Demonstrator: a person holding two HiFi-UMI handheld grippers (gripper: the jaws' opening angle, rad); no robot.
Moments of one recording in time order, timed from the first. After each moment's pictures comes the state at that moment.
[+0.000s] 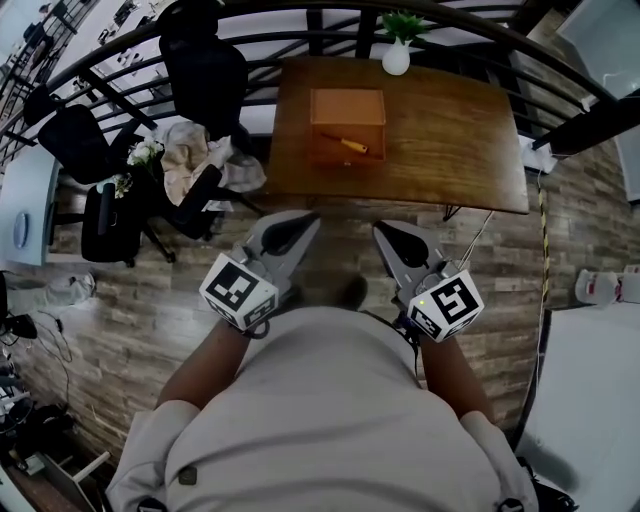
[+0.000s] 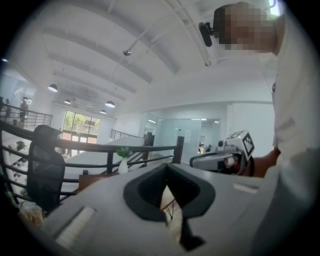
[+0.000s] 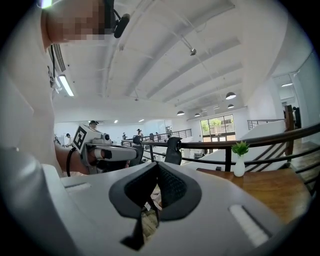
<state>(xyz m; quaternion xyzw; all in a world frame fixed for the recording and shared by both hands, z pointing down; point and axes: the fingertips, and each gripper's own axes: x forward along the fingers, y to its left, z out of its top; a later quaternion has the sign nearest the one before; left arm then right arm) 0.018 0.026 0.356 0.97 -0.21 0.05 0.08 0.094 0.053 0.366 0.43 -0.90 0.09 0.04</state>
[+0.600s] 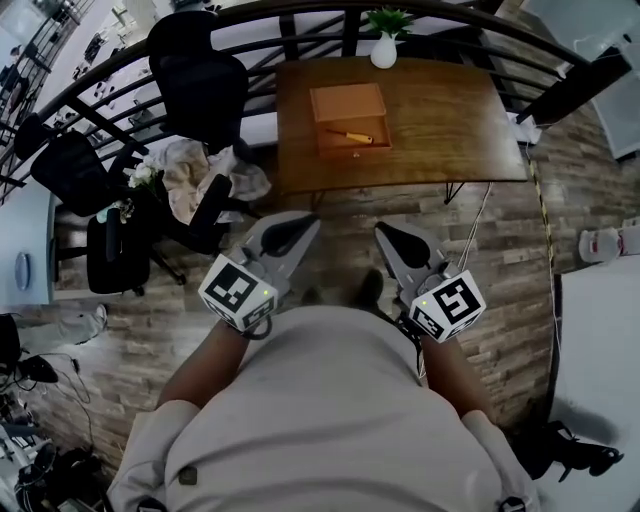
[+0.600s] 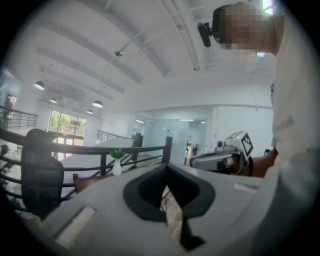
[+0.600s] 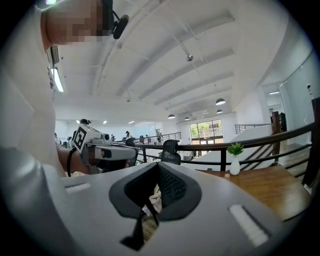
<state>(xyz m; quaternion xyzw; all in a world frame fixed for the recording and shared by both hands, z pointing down) -0.077 0.048 0.338 0.99 -0.14 0.05 0.07 -0.003 0.086 0.350 0.49 -0.87 0.09 0.03</state>
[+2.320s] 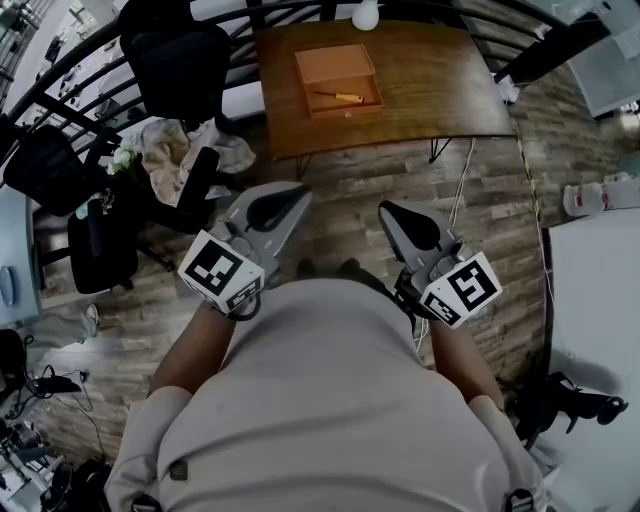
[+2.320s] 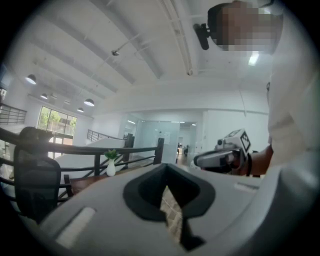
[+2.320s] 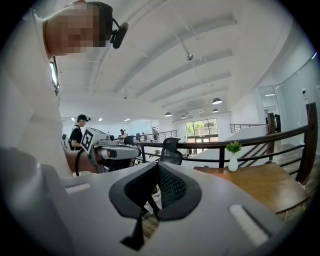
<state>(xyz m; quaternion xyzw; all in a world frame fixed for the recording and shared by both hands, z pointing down) -0.138 0.059 0.340 0.99 -0.08 0.04 0.07 -0.062 0.118 0.346 0.52 -0.85 0.10 0.05</state>
